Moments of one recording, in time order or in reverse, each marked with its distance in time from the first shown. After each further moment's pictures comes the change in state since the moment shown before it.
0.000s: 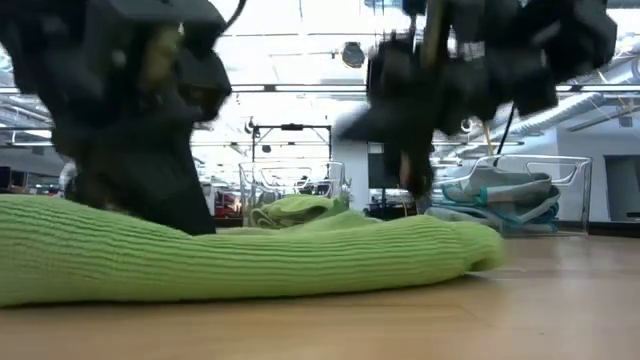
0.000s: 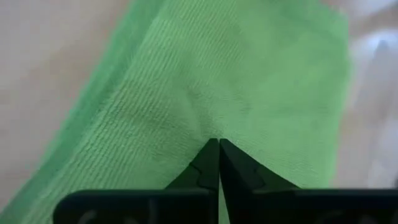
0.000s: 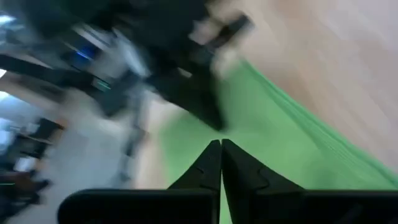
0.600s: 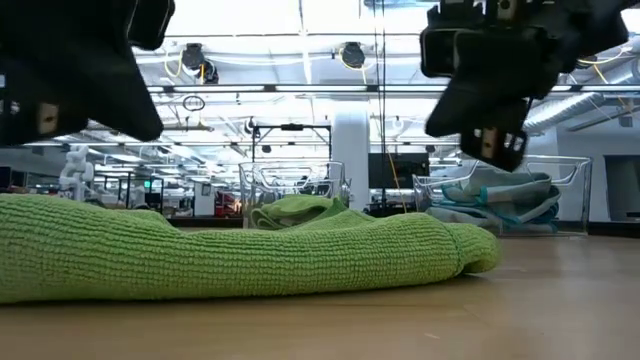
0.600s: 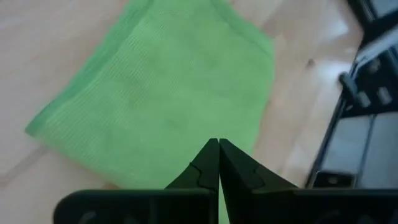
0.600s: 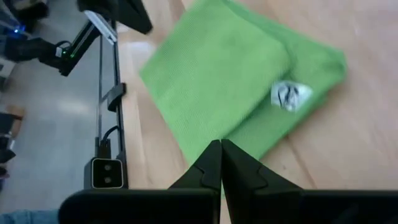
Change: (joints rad) left arm -0.129 -0.186 0.000 -0.137 -0.122 -0.166; right arm 0.122 -0.291 0.001 -0.530 0.101 0.155
